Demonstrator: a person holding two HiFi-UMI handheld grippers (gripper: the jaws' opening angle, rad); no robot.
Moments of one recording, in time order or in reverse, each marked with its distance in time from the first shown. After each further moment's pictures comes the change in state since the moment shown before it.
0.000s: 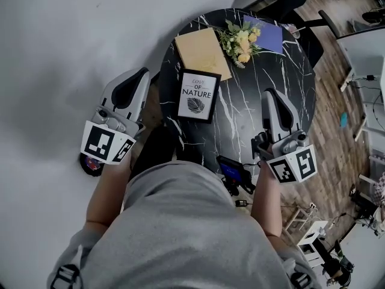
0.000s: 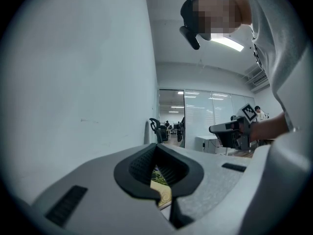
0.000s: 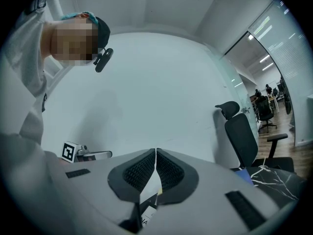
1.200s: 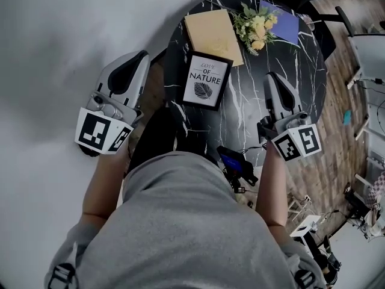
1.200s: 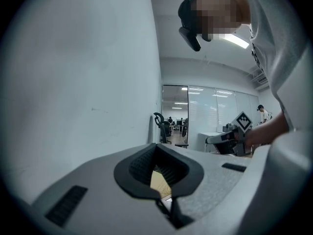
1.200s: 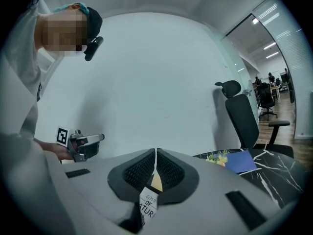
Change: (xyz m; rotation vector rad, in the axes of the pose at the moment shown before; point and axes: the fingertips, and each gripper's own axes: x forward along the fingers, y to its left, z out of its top) left arm -0.006 0.021 -0.023 -0.025 0.054 0.037; right arm 0.032 -0.030 -0.072 0.042 0.194 0.014
